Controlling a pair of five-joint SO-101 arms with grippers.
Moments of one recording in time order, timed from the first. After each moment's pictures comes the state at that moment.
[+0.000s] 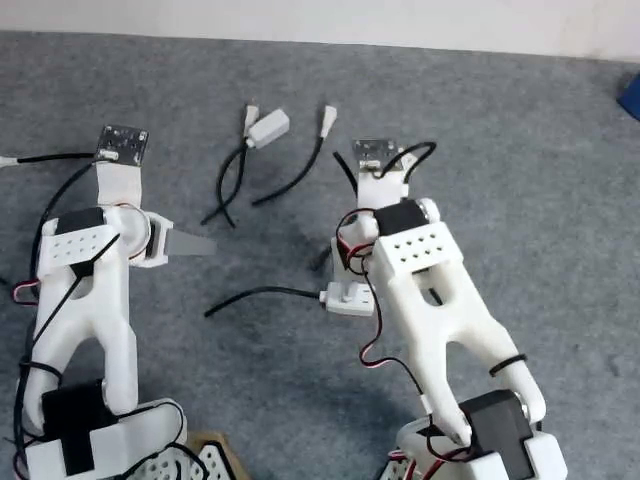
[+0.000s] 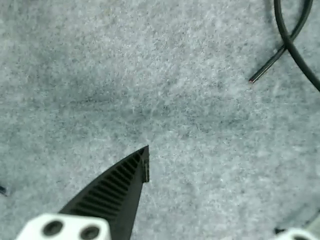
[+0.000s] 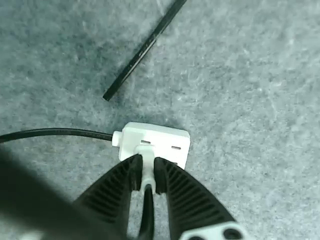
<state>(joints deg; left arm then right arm) -22.0 -12.7 37.3 49.5 -14.5 -25.2 -12.0 25.4 70.4 -11.5</state>
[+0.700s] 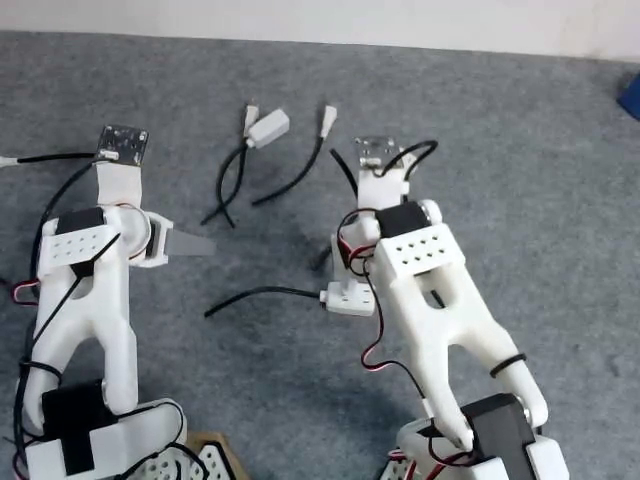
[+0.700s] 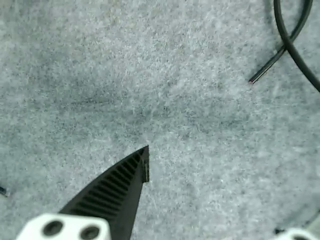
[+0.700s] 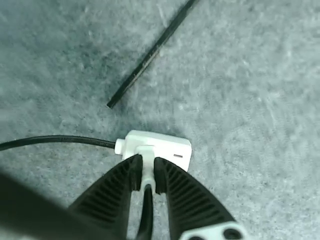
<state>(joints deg) -22.0 -12.7 37.3 49.3 -14.5 -25.2 -13.5 25.8 68.3 -10.9</state>
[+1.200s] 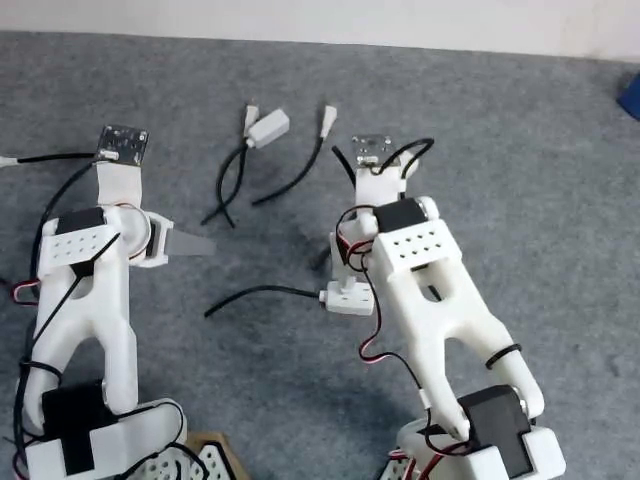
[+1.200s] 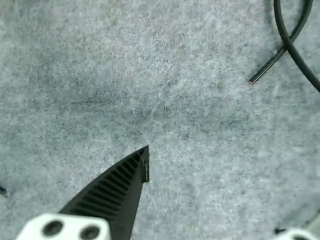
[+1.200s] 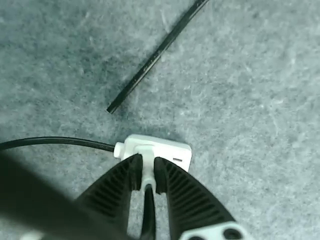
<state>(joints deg) -22.0 -12.7 37.3 49.3 -14.5 -24.4 -9.9 24.7 68.3 -9.9</state>
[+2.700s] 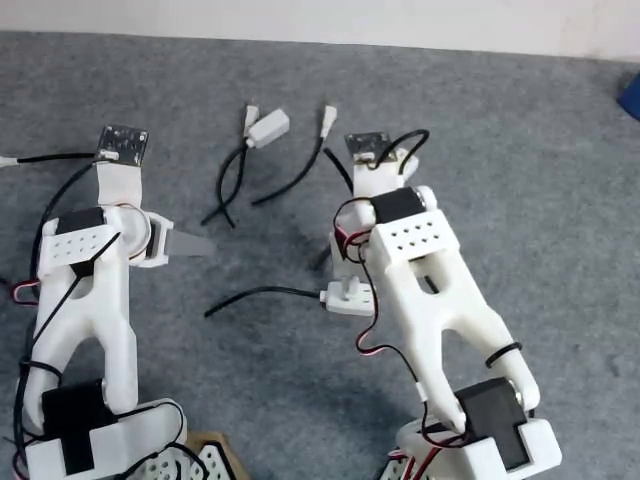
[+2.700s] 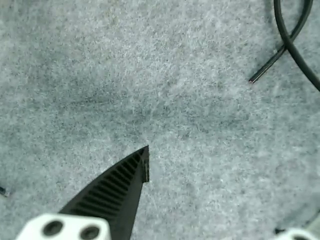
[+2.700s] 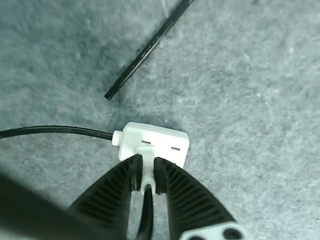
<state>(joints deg) -22.0 -12.5 37.3 49.3 -14.5 -25.2 -8.6 19.7 73.8 -8.9</state>
